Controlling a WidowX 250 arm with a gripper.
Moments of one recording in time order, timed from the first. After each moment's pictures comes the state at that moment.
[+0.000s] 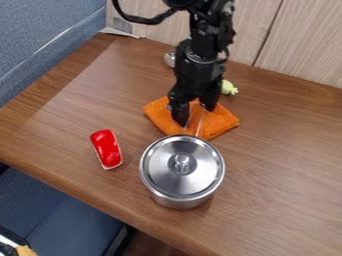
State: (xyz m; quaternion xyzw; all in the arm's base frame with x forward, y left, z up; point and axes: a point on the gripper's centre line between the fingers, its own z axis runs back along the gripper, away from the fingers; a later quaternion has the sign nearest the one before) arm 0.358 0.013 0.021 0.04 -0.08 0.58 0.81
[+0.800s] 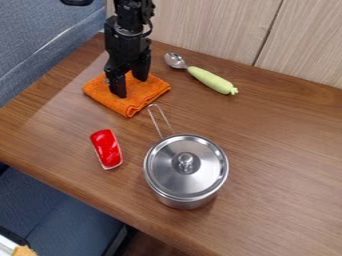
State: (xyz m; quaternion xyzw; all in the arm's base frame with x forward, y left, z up) arm 0.363 0.129 0.023 0.07 -0.09 0.67 0.74
